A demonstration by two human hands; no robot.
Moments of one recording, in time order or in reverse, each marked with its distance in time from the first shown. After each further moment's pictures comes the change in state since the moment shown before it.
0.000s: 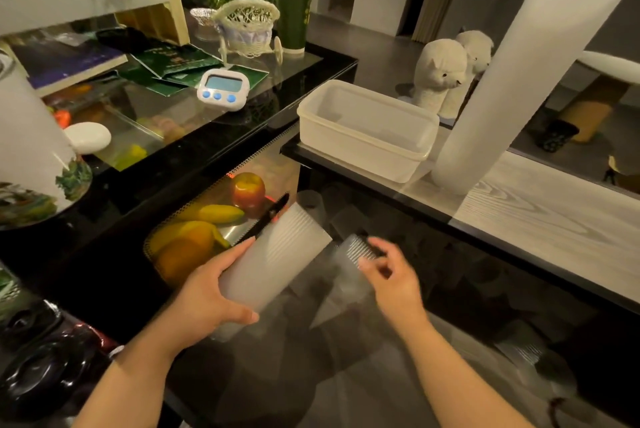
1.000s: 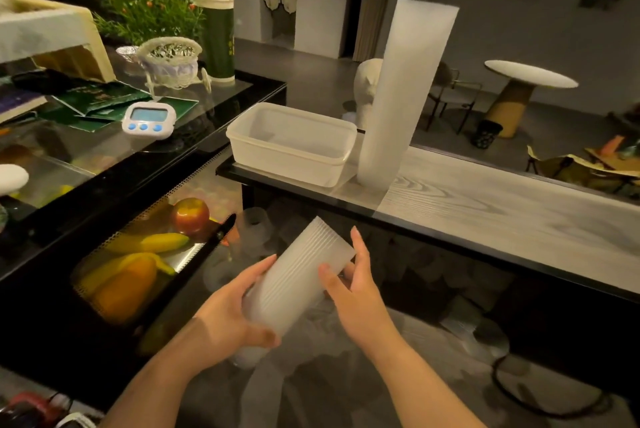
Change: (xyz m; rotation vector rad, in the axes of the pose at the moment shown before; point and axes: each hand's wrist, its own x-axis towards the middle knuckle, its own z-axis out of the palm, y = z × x) left_hand -0.002 0.052 0.077 0.179 -0.218 0.110; right_hand -0.074 -0.044 -0.043 0.357 -0.123 -0.062
